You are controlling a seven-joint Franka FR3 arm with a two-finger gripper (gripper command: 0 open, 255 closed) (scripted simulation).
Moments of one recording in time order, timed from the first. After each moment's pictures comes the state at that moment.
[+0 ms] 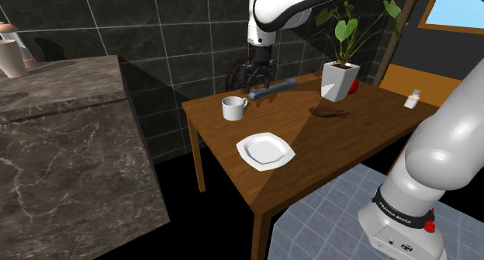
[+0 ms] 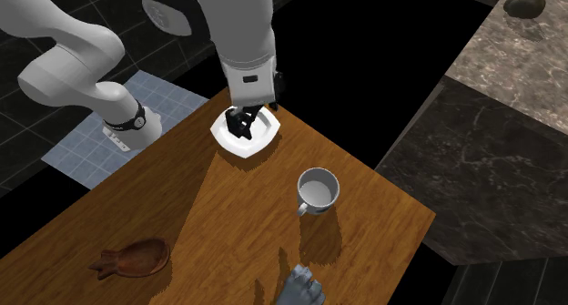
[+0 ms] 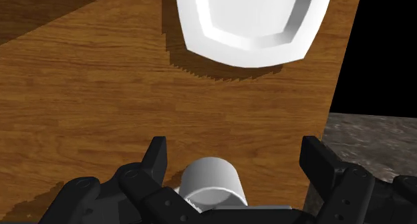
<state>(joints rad) -0.03 -0.14 0.13 -2.09 0.04 1.97 0.25</state>
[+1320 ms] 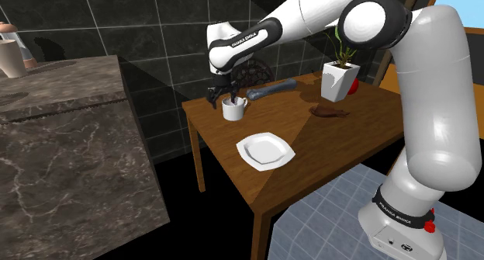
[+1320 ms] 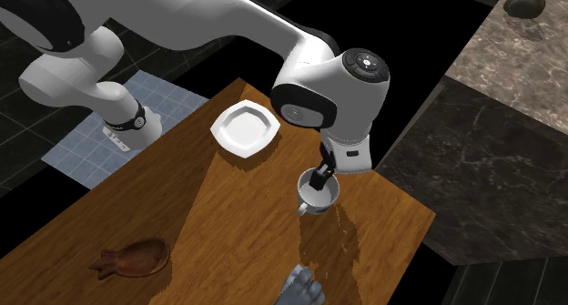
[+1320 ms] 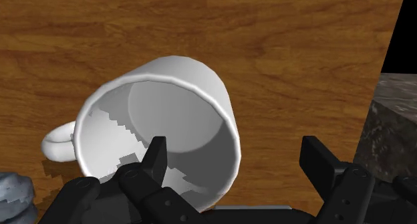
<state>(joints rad) 0.02 0.51 0.12 -1.55 -0.15 2.08 0.42</state>
